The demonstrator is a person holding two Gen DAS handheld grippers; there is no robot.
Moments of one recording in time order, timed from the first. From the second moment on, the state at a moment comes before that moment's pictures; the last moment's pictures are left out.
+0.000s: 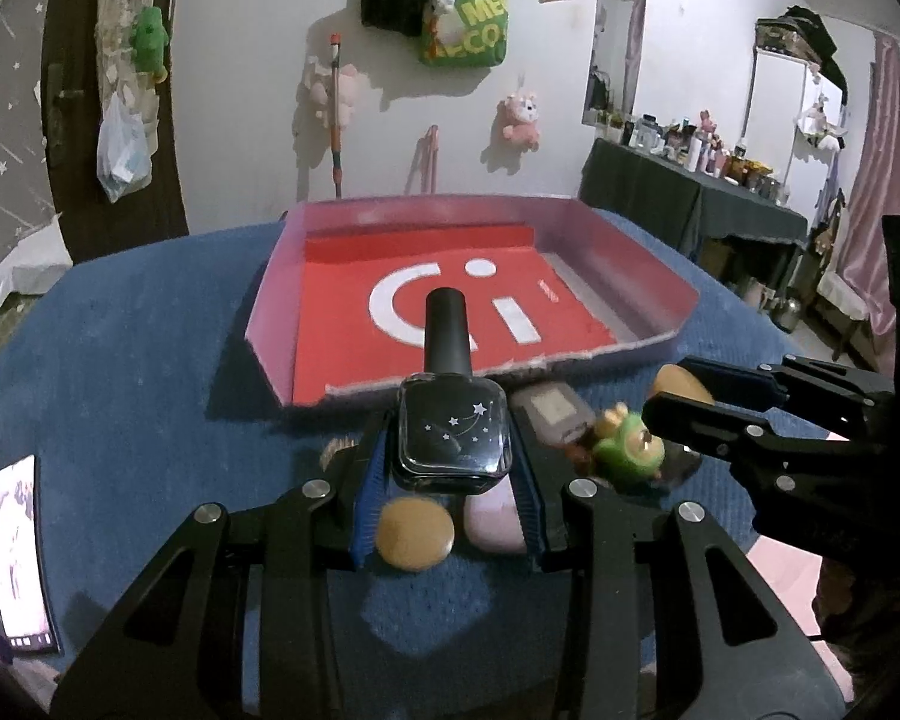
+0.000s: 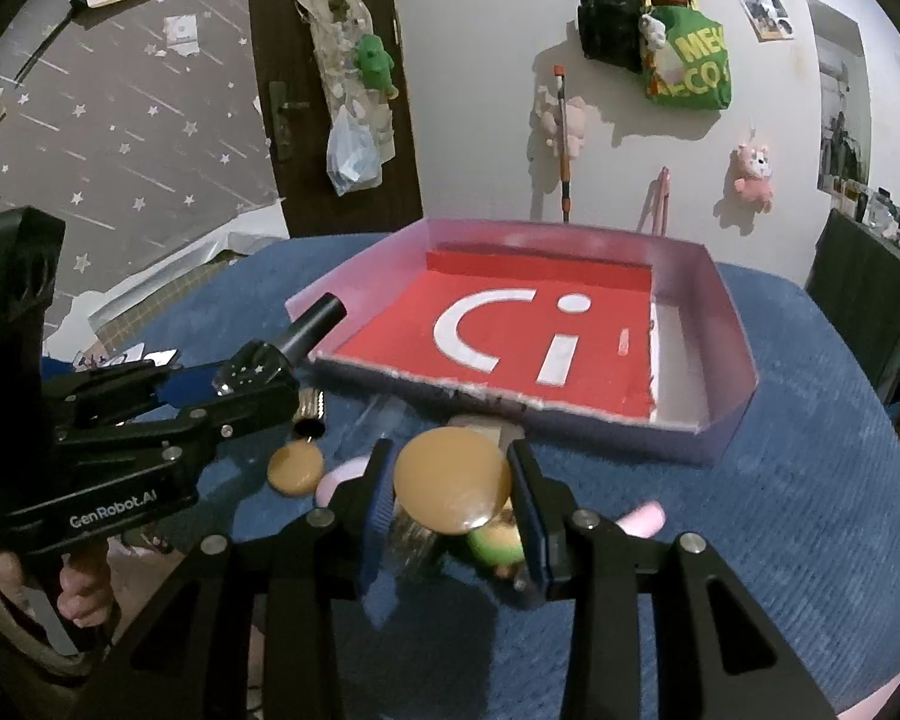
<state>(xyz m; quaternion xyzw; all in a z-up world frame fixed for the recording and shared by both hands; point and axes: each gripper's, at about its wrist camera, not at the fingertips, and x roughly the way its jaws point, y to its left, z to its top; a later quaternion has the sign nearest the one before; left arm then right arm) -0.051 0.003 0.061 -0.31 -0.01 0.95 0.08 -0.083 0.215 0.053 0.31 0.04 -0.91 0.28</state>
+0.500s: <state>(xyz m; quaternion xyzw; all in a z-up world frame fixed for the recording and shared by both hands) -0.099 -0.001 0.095 -0.32 -0.02 0.95 0.08 -0.144 0.223 0.098 0.33 0.00 -0.90 0.28</state>
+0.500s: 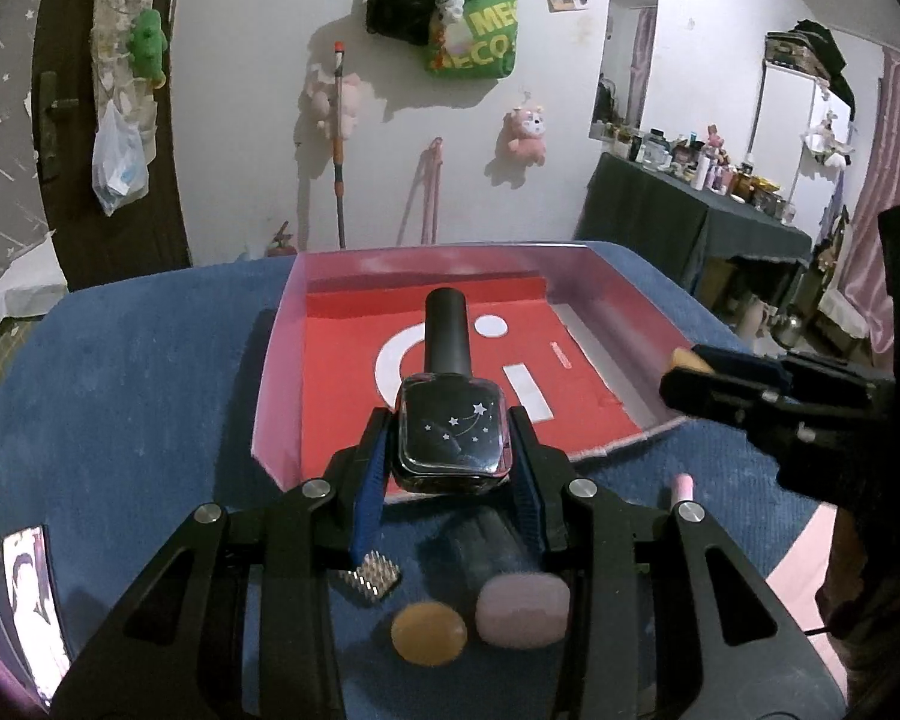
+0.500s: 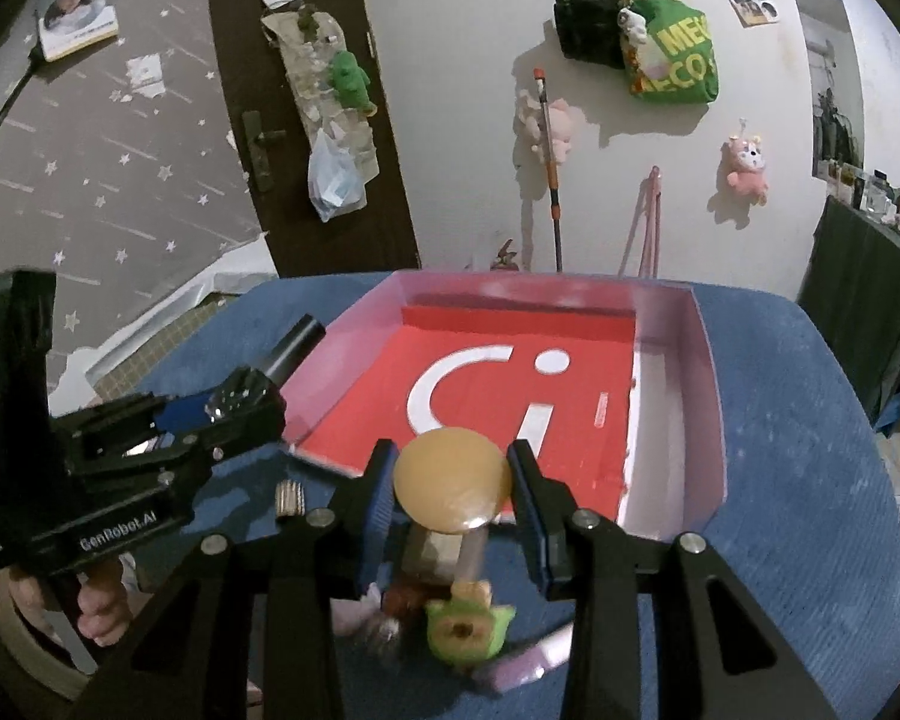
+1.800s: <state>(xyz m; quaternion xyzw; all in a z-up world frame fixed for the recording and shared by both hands) -0.265 -0.014 0.012 -0.48 -0.05 0.87 0.06 -0.326 0.197 0.013 0.47 0.04 -0.86 0.19</state>
